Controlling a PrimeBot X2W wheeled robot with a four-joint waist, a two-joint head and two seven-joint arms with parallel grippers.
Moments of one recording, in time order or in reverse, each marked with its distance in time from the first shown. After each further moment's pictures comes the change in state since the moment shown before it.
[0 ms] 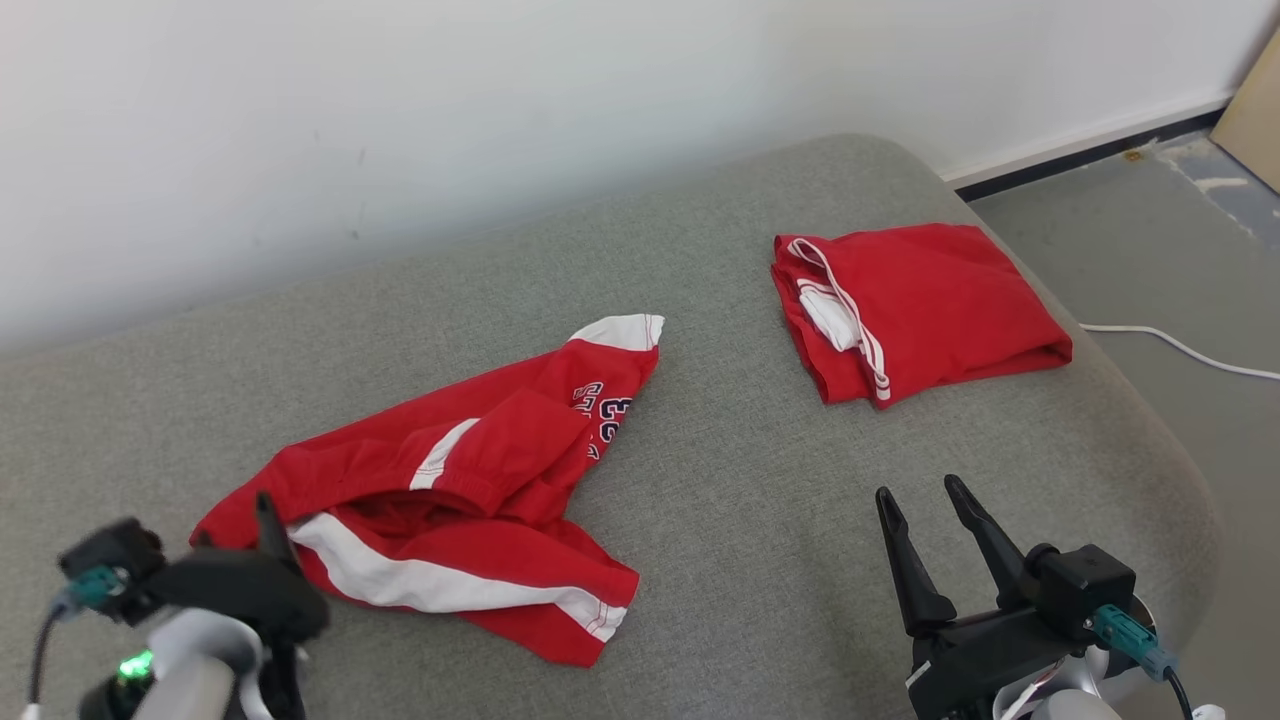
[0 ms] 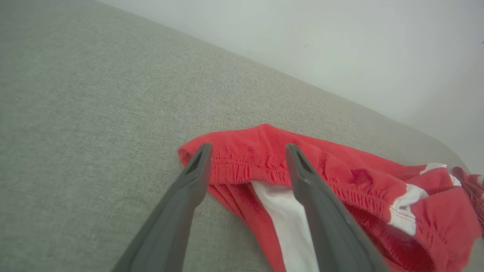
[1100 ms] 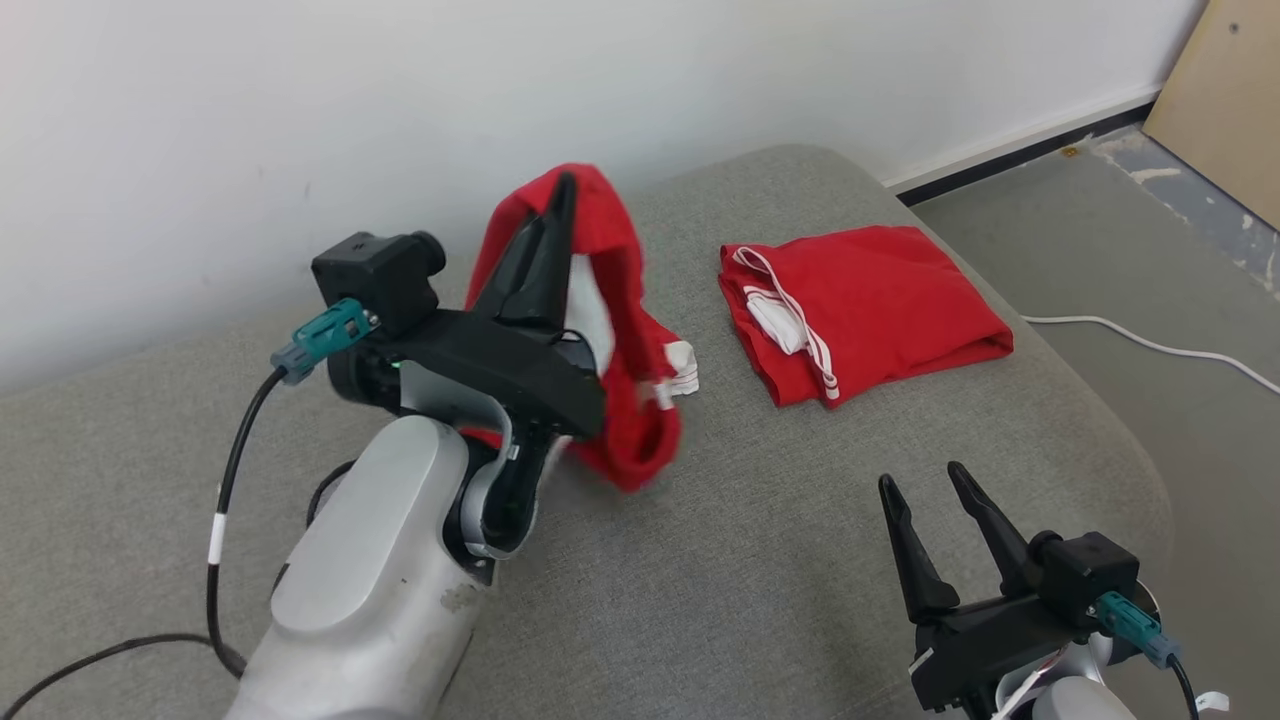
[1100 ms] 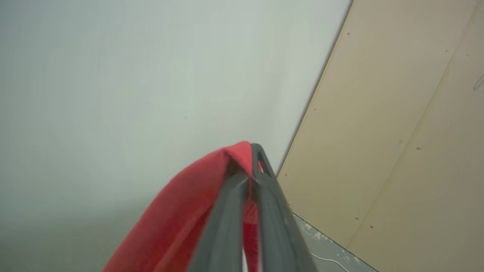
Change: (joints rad) left arm -0.277 -0.195 -0.225 -0.305 0.157 -0.207 0.009; right arm -0.023 -0.008 0.008 0.006 0.003 0.000 0.002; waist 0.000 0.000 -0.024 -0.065
